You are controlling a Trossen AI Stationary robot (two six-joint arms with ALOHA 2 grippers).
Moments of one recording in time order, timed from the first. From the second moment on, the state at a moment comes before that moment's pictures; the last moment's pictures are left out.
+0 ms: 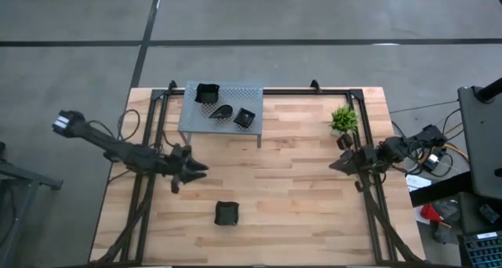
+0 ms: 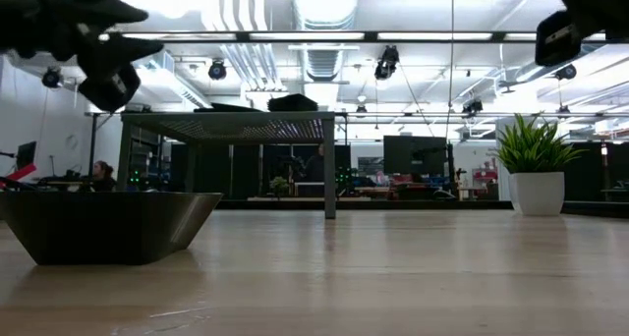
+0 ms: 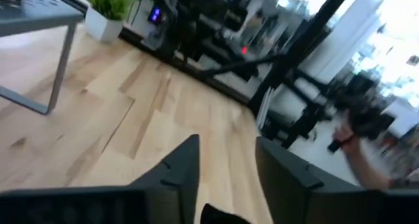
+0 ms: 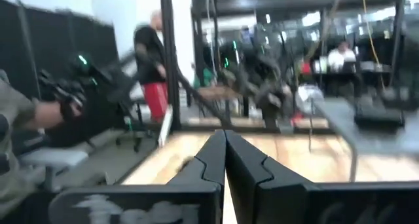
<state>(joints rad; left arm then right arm) -0.40 0.59 0.16 0.34 -0.29 -0.60 0.40 0.01 0.09 0.10 0.16 0.05</state>
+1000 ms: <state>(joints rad) -0.46 1.52 0.83 -0.24 -0.16 -0.49 0.40 0.10 0.07 -0.12 0.28 0.10</state>
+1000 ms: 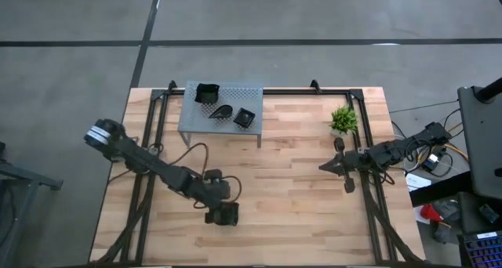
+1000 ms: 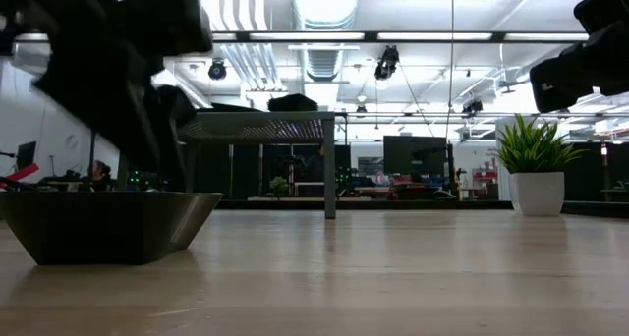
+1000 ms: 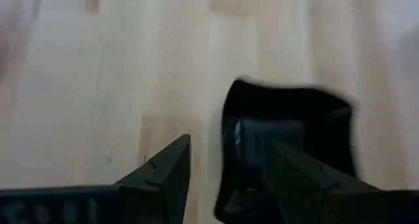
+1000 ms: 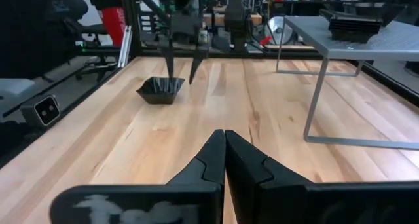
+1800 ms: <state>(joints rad) -0.46 1.60 0.83 -0.23 -0.16 -0.45 0.40 0.10 0.07 -0.12 0.28 0.10</state>
